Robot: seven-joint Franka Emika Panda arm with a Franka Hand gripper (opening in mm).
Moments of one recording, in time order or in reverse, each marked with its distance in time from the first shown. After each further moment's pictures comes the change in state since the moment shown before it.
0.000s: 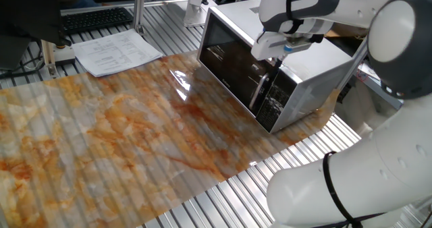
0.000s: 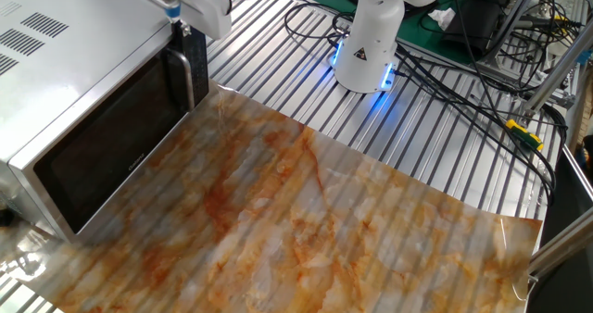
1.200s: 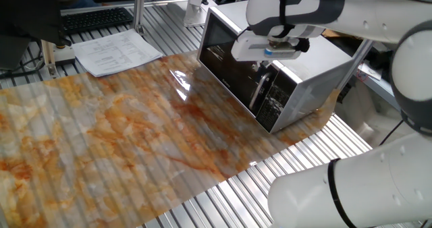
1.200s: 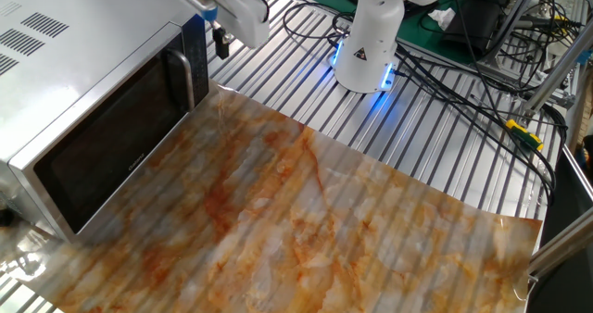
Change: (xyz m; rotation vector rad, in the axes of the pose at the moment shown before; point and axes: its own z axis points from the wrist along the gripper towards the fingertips) arm 0.019 0.084 -0.019 -0.068 -0.005 0.206
